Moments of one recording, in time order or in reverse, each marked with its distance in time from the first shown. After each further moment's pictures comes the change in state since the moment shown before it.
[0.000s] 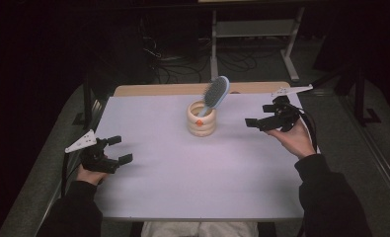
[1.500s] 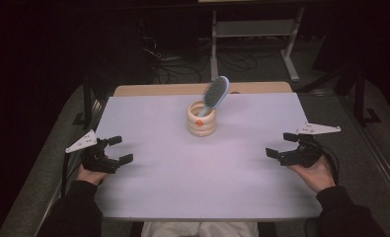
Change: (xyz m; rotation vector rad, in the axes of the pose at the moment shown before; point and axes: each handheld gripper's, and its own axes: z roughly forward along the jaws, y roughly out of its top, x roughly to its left) left arm 0.000 0.000 0.000 0.001 0.000 -0.001; right arm 0.001 -0.101 -0.042 -0.072 -0.064 0.011
